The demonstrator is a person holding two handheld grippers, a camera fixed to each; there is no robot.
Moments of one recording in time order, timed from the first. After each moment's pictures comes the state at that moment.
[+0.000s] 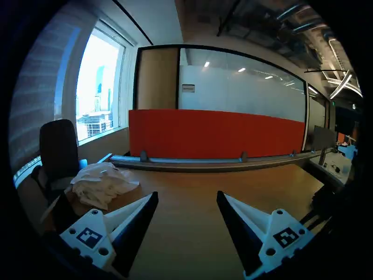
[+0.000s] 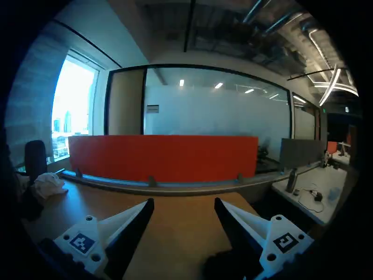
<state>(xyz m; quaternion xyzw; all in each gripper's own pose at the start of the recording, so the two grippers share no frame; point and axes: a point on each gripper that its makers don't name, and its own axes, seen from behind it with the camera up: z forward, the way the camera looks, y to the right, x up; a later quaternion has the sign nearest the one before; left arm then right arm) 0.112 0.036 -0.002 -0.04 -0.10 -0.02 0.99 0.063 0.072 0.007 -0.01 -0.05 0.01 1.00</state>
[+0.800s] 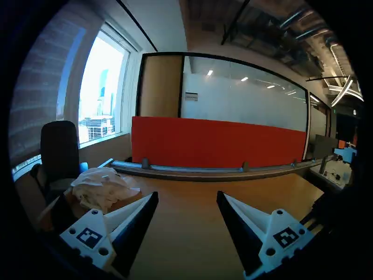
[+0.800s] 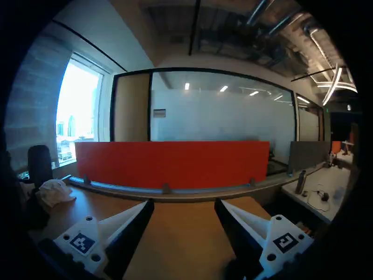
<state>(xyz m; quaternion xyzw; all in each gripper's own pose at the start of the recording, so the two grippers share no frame) 0.123 0.029 0.002 -0.03 -0.07 -0.04 1.00 0.082 0.012 0.024 0.00 -0.04 0.02 1.00</state>
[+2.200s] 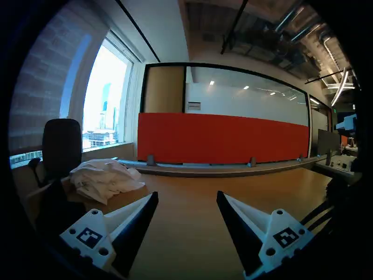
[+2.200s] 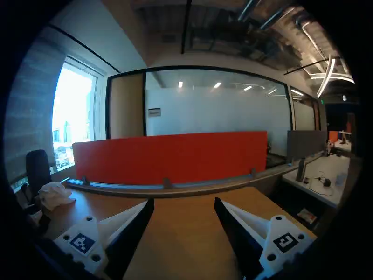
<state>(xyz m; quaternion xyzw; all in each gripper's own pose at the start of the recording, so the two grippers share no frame) 0.016 0.005 0.002 -0.02 -0.01 -0.03 1.00 0.039 -0.006 0.023 -0.02 -0.04 0.05 1.00</state>
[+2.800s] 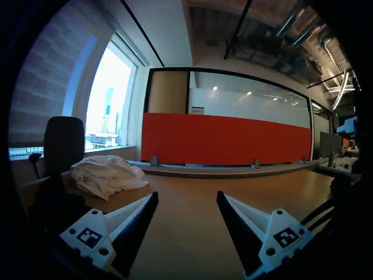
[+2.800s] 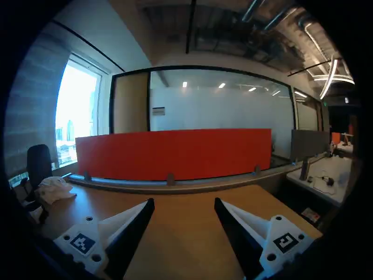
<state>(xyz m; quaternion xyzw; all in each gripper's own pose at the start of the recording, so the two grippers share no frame) -0.008 -0.007 0.004 -0.01 0.01 -0.04 1.00 0.012 -0.017 0.025 -0.01 -0.04 0.04 1.00</state>
